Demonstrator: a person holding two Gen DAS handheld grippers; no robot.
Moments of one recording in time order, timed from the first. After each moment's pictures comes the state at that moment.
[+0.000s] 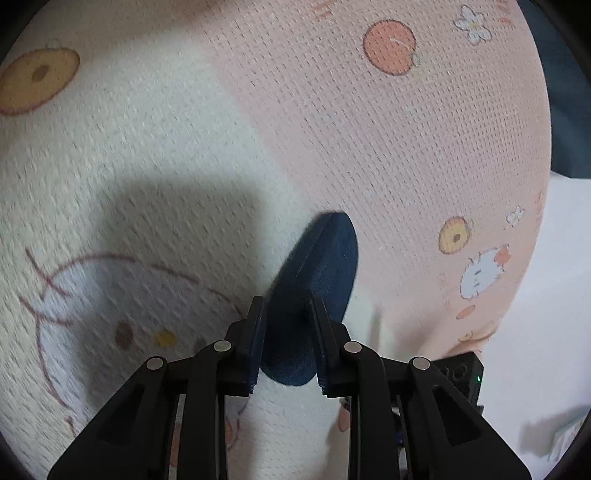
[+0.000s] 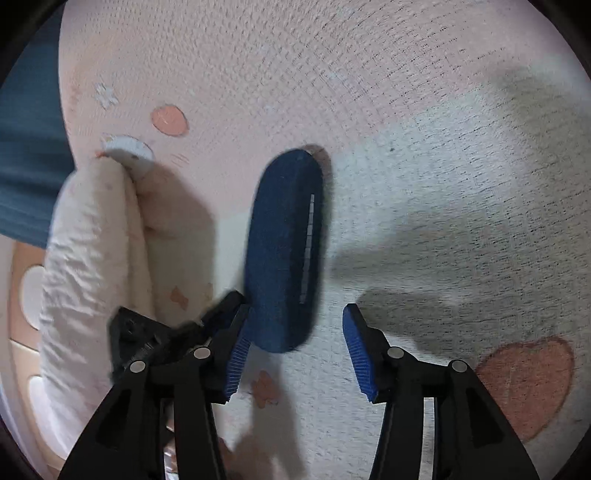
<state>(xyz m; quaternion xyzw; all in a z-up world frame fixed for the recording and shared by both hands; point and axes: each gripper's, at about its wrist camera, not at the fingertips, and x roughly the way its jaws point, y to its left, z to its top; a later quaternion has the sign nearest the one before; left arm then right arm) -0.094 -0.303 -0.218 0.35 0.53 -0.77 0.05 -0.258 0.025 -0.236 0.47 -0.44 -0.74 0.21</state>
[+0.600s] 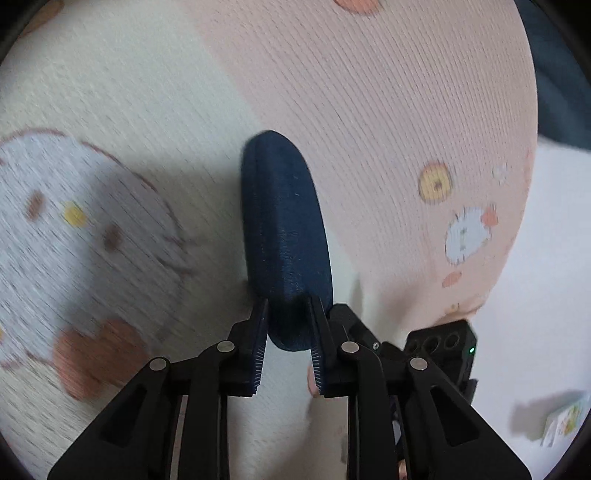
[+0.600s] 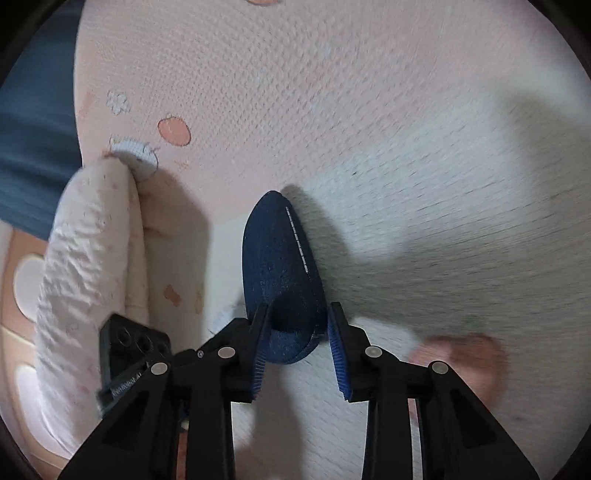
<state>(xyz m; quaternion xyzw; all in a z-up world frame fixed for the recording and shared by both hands) -0.100 -0.241 -0.220 0.37 0.54 -0.76 -0.01 -0.237 0.053 -0.220 0.46 -0.38 -0.78 0.20</state>
